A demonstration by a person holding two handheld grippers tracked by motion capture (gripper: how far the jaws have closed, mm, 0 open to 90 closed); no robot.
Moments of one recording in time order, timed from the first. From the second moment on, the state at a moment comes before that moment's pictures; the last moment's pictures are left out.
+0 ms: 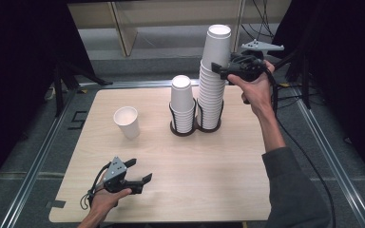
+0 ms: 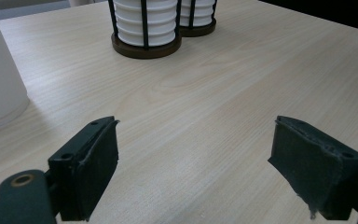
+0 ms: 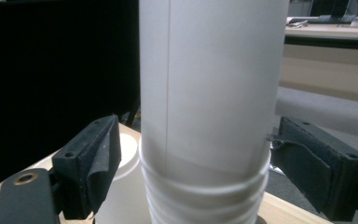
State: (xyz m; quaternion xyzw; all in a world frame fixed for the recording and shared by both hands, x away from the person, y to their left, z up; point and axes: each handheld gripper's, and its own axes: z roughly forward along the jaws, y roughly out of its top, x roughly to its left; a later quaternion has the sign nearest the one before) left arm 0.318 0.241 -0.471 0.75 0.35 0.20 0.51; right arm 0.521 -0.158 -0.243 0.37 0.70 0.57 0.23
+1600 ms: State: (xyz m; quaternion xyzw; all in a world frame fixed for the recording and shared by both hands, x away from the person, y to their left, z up) left arm 0.318 0.243 -0.469 0.76 0.35 0.20 0.51; right arm 0.549 -0.134 -0.210 0.38 0.69 0.57 0.25
